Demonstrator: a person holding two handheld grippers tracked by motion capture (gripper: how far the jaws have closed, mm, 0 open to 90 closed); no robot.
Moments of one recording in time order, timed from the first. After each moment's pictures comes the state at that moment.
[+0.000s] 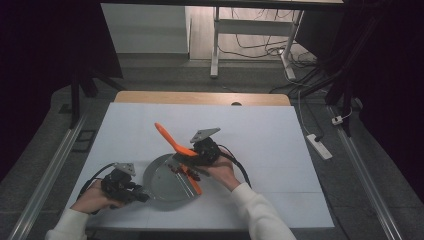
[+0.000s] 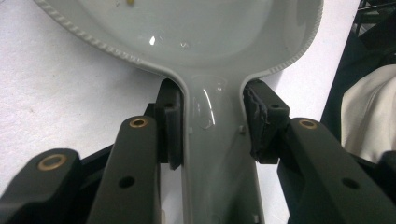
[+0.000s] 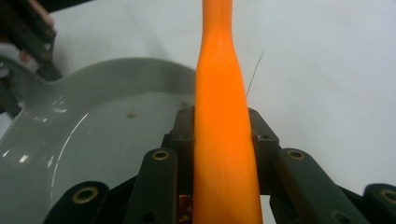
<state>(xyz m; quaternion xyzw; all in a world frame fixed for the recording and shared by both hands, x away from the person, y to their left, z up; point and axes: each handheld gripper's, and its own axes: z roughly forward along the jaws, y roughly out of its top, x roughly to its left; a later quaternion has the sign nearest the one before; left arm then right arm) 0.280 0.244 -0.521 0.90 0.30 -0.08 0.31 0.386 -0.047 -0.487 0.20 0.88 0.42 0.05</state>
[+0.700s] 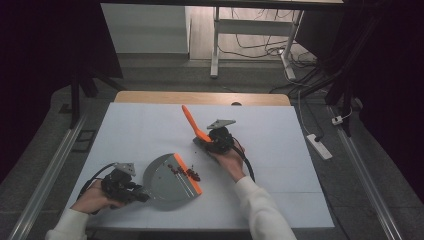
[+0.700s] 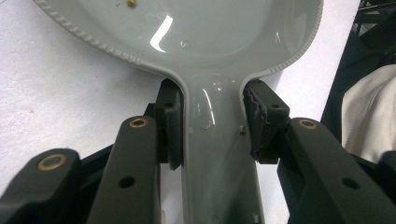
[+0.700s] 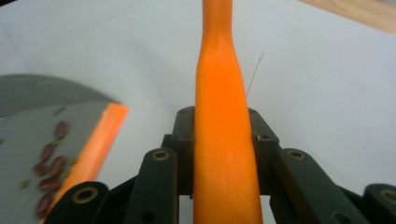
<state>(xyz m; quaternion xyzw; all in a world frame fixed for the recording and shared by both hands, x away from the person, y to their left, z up) 0.280 0.244 -0.521 0.90 0.30 -0.08 0.31 0.430 -0.081 -0.497 0.32 0.85 0.40 0.13</state>
